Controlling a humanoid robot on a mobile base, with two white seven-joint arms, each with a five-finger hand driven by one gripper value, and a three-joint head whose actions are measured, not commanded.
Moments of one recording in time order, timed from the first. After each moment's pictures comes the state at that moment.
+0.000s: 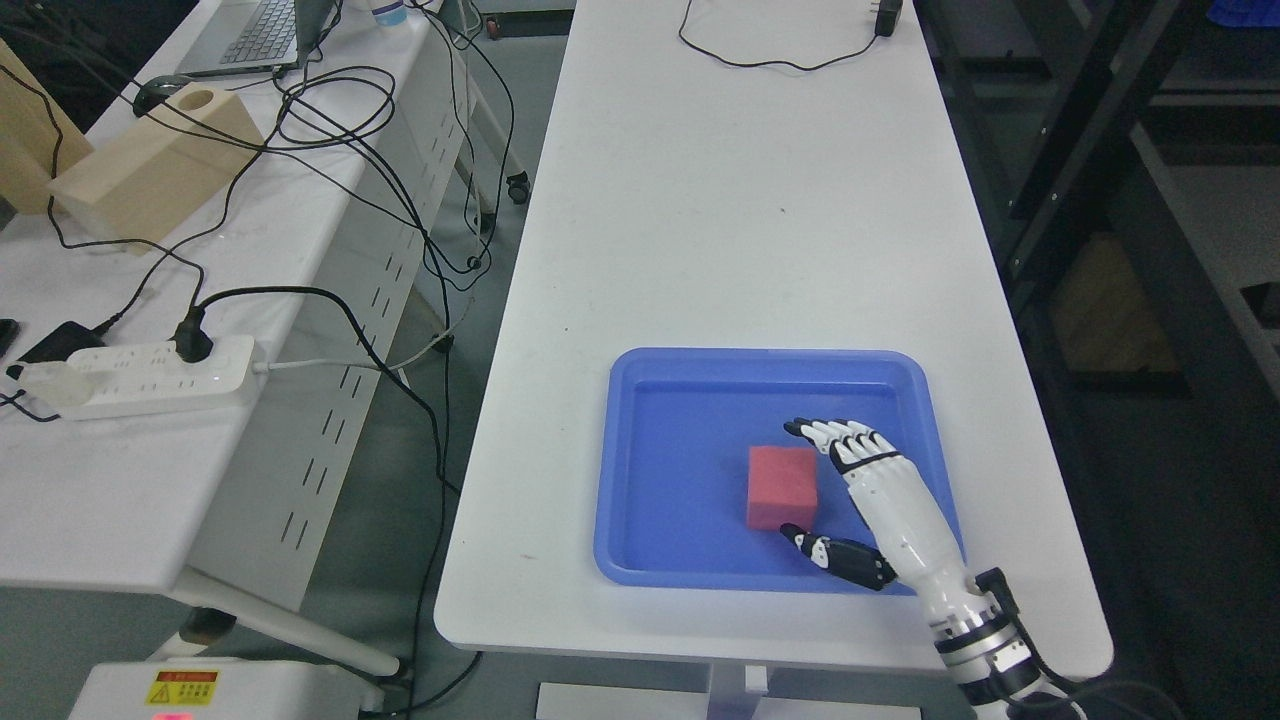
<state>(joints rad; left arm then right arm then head) 0.00 0.00 -0.08 0.00 0.13 0.01 0.18 0.24 -0.04 0.06 -1.63 0.93 -0.59 -0.09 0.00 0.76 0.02</state>
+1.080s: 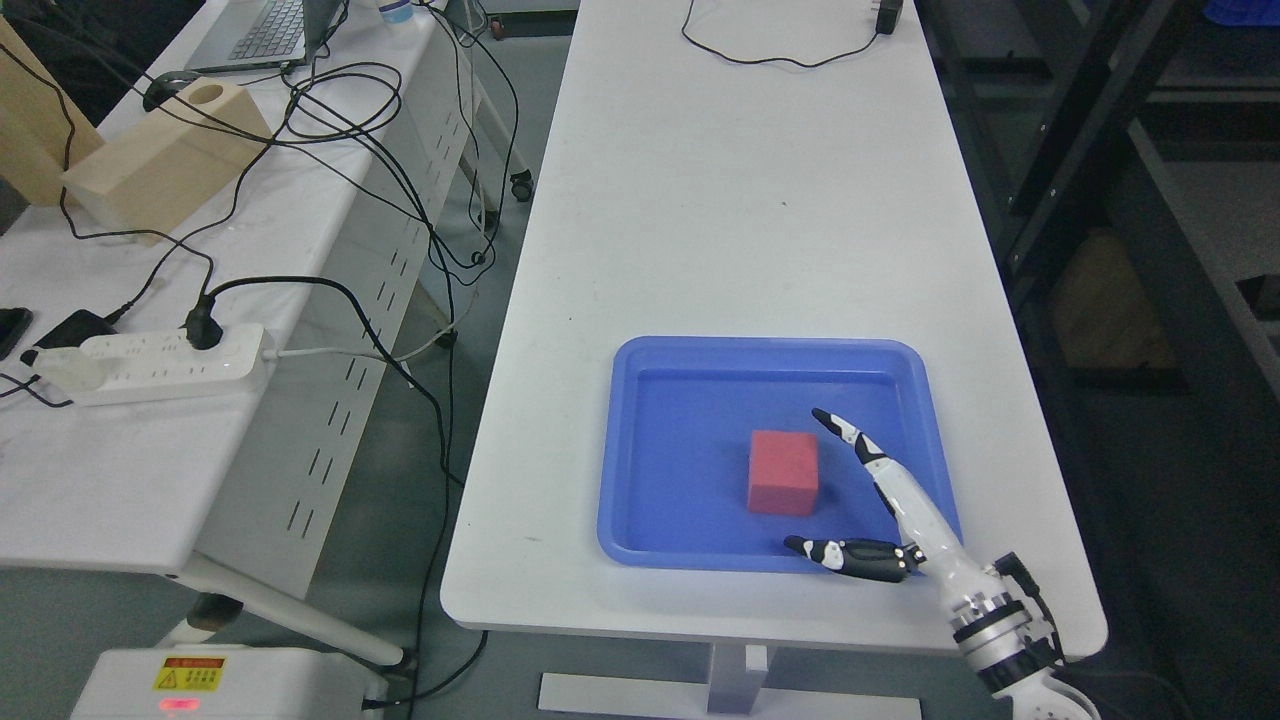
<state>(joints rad) 0.00 0.00 -0.08 0.00 0.13 0.01 0.18 0.23 -0.01 -0.01 -1.63 0.42 -0.45 0.31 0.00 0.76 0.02</state>
